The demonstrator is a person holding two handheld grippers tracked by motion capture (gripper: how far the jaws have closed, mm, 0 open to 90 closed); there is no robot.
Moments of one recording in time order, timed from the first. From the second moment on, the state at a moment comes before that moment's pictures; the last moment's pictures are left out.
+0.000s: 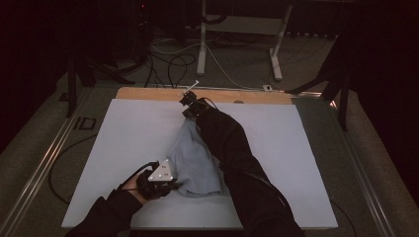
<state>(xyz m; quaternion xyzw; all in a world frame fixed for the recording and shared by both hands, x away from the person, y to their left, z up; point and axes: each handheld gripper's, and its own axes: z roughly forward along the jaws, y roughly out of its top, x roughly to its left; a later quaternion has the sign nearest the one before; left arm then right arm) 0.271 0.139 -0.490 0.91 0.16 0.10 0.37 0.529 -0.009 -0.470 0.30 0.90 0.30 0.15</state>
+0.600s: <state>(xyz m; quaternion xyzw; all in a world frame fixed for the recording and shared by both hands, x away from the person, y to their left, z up) 0.282 0.118 -0.468 0.92 0.07 0.08 0.38 0.525 -0.041 -0.445 0.30 0.89 0.32 0.15</state>
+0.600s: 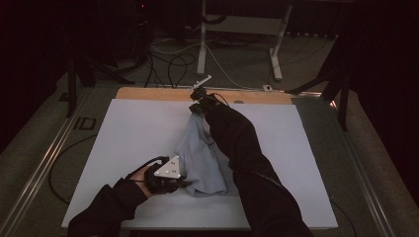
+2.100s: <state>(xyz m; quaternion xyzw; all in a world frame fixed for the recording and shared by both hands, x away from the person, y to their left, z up) 0.308 0.005 -0.456 0.94 -0.04 0.04 0.34 0.517 -0.150 -0.442 0.30 0.85 0.40 0.15</state>
